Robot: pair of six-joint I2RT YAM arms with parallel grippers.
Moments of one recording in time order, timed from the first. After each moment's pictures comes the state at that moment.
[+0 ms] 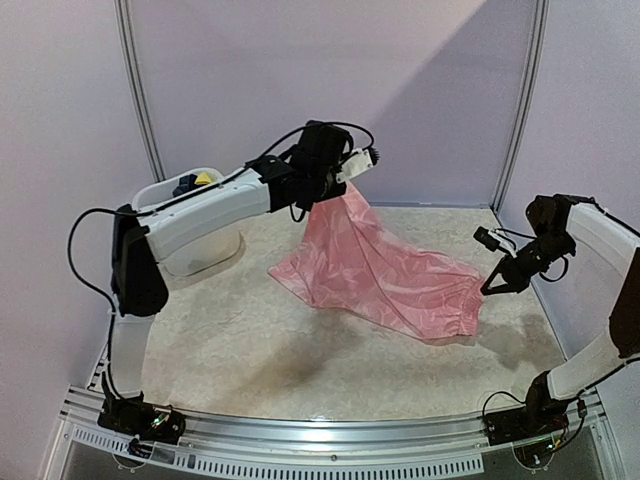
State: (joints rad) left arm -0.87 2.19 2.16 -0.41 -0.69 0.89; right arm -0.06 1.43 1.14 -1.23 -0.64 -0.80
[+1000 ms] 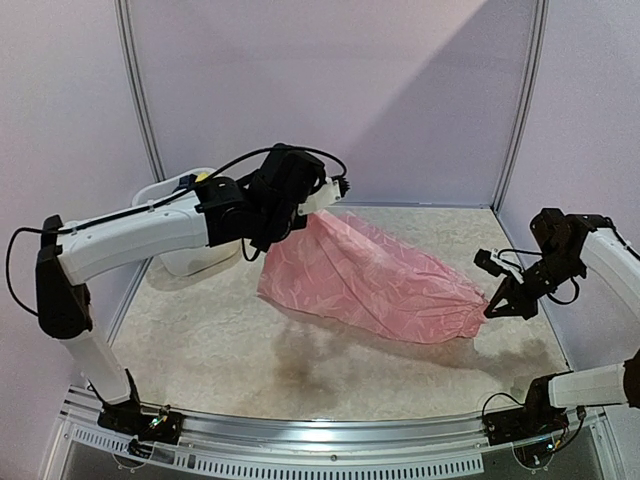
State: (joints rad) left arm -1.01 1.73 1.63 -0.48 -0.96 0.87; right arm 0.03 1.15 0.98 -1.28 -0.59 -0.90
